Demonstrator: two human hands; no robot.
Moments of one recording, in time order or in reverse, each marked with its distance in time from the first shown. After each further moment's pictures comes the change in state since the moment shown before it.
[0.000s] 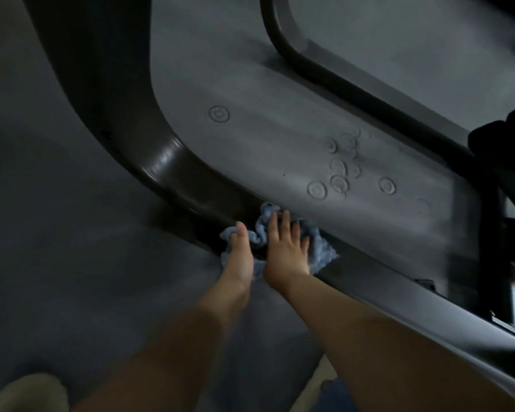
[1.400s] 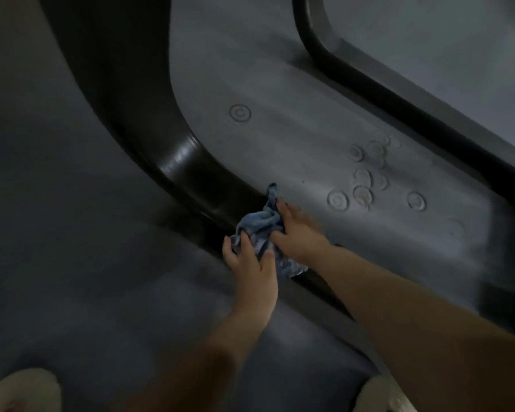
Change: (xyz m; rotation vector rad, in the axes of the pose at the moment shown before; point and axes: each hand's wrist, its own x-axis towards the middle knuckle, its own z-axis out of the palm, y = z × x) left_hand -0.012 -0.007 0.016 0.470 0.332 0.310; right_hand 0.057 0.005 -0.038 0.091 -0.120 -0.239
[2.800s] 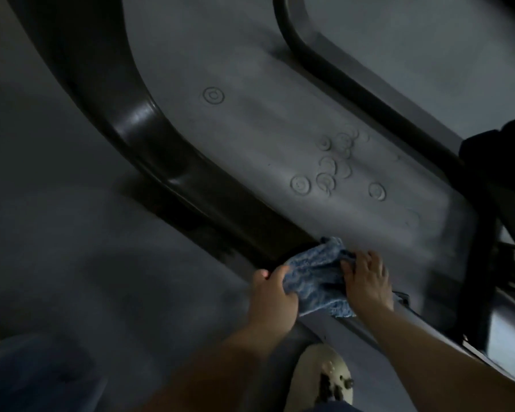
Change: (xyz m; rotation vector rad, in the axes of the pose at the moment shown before) left_hand -0.080 -0.020 0.084 0.407 -0.334 -0.054; right_hand -0.116 0.187 0.023 -0.057 0.277 0.473
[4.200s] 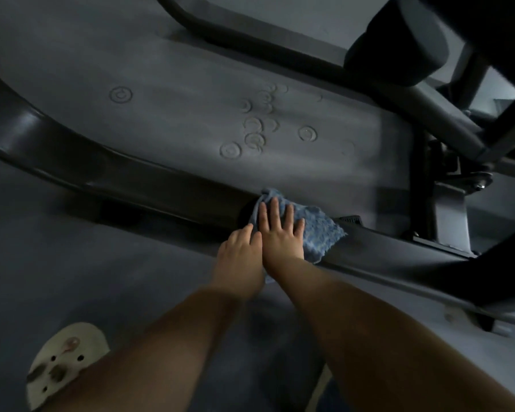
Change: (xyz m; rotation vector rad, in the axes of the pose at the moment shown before) left_hand -0.019 0.017 0.034 0.984 0.011 0.466; right_hand -0.043 -0.028 0.040 -0.110 -0.008 -0.252
